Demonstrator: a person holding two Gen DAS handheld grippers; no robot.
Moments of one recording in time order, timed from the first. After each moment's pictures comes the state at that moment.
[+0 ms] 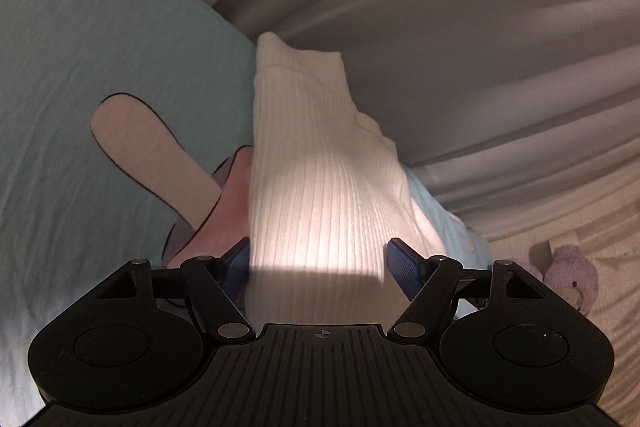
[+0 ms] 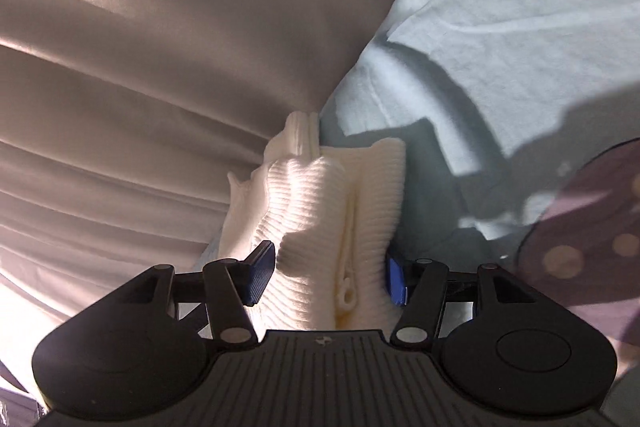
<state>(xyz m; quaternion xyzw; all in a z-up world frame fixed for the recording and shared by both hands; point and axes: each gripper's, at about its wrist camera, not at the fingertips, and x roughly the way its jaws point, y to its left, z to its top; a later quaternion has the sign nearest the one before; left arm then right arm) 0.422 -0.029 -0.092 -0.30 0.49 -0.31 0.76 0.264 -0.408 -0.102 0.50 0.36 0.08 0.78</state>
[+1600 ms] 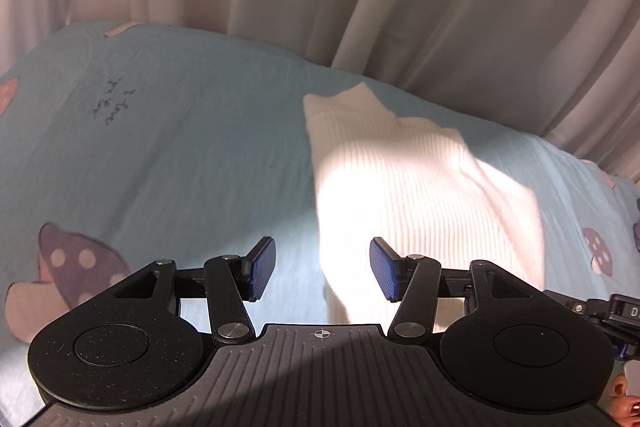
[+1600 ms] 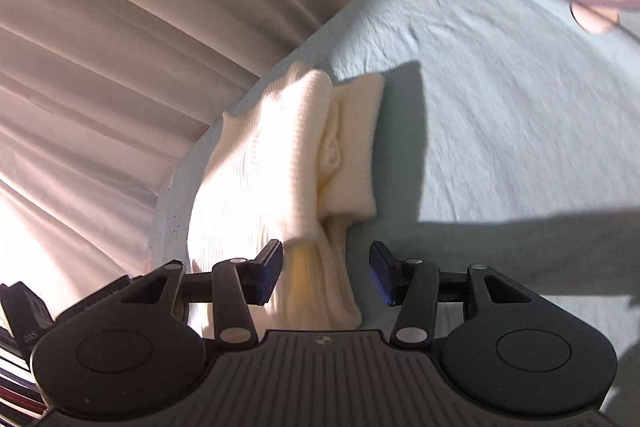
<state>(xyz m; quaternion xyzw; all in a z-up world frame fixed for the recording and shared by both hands) 0.258 0.065 -0.018 -0.06 0.43 -0.10 0.89 0.144 -0.273 -0.089 0.42 0.41 0.08 0.81</state>
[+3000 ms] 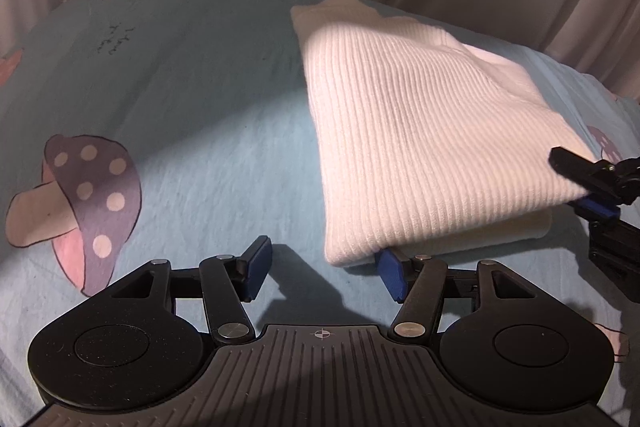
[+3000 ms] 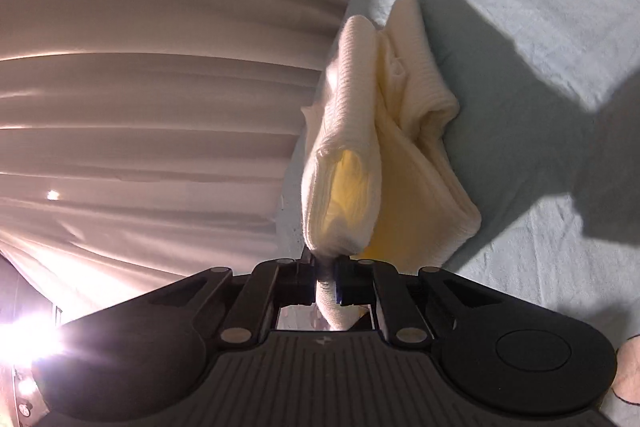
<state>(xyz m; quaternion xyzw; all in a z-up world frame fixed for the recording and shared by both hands) 0.201 0.056 -0.060 0.00 0.47 -0.12 0.88 0.125 -0.249 -0.109 0.60 0.33 0.14 0.72</state>
